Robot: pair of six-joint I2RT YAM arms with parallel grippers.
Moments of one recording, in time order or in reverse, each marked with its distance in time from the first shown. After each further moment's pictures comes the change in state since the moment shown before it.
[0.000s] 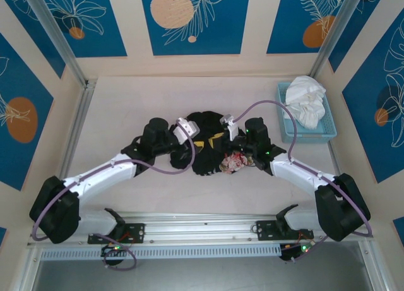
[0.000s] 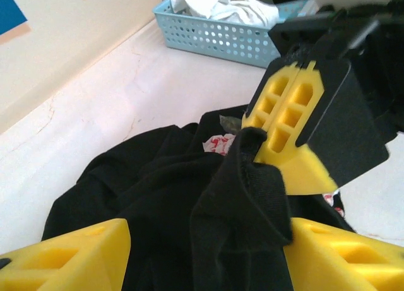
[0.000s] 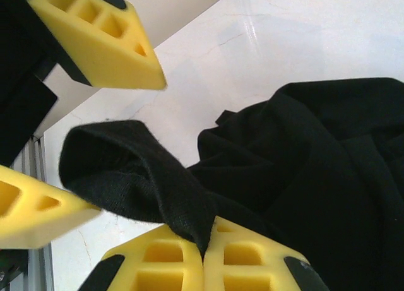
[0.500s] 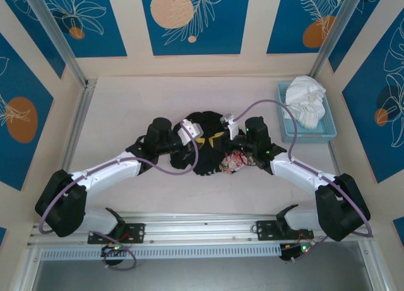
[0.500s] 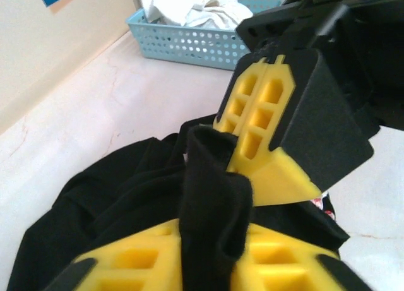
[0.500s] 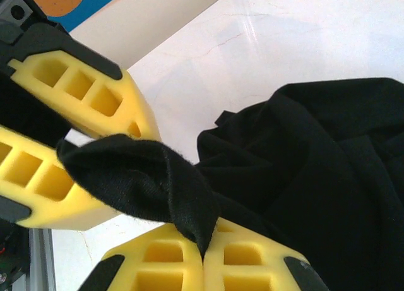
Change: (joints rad) left arm -0.002 0.055 0.001 0.068 0.082 0.020; right arm -0.004 0.000 0.013 -0.021 0.002 0.007
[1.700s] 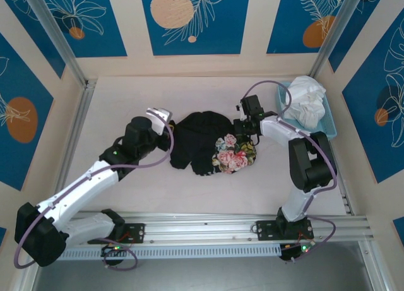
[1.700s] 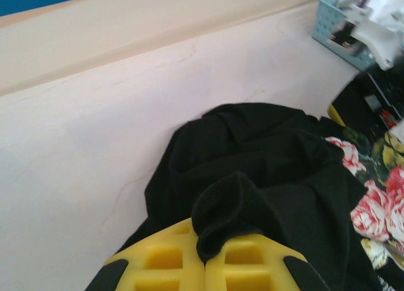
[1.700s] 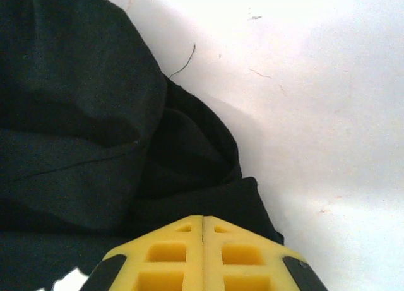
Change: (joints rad) left arm 0.089 -0.279 0.050 -0.367 -0.462 -0.361; right arm -0.195 0.449 0.467 -0.606 0.537 -0.009
